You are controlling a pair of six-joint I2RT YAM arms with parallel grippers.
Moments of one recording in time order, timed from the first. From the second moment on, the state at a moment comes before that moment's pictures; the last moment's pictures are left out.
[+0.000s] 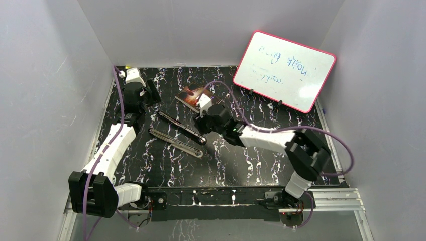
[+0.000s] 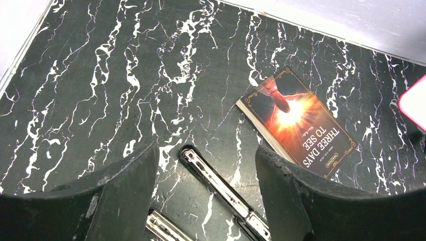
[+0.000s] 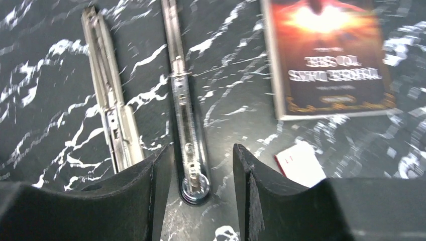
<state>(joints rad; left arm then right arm) -0.16 1.20 0.96 -0.14 -0.26 -0.30 0.96 1.72 1.07 0.18 0.02 0.04</state>
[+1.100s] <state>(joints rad) -0.45 1.49 1.09 -0.16 0.16 -0.25 0.62 1.49 0.82 -0.25 0.29 0.58</state>
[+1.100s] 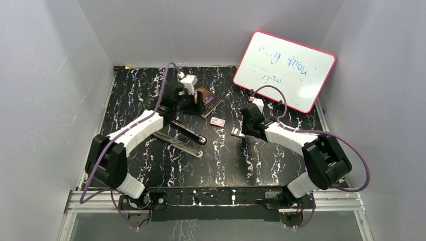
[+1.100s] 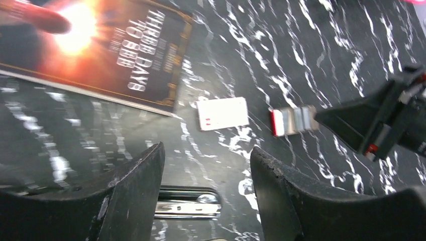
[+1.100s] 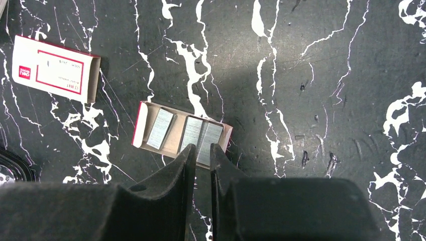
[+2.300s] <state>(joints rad) -0.71 2.04 1.33 -0.03 0.31 -0.45 0.56 1.53 0.76 -0.17 0.21 0.61</state>
